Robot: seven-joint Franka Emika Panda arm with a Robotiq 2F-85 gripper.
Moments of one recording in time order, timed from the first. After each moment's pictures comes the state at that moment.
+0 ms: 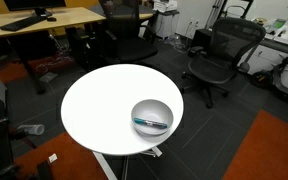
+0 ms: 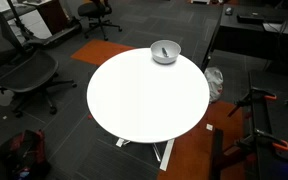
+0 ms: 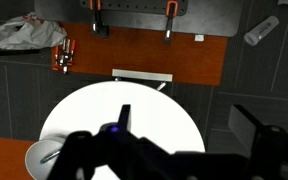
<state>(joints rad) 0.10 -0.69 0.18 -2.41 0.06 1.62 0.14</state>
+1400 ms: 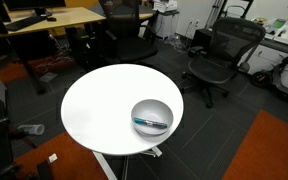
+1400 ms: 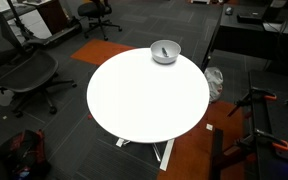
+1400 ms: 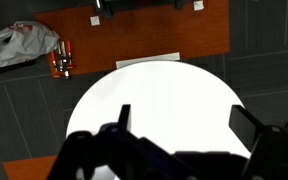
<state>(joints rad) -0.03 -0.57 0.04 -2.47 0.02 1.87 0.15</state>
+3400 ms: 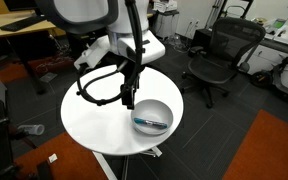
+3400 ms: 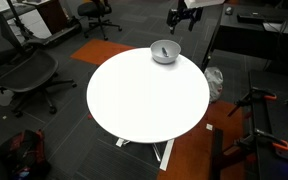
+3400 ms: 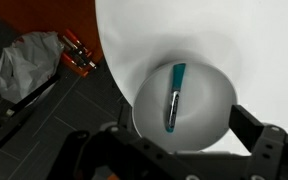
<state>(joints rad) -0.17 0.29 -0.19 -2.06 0.03 2.44 0.48</state>
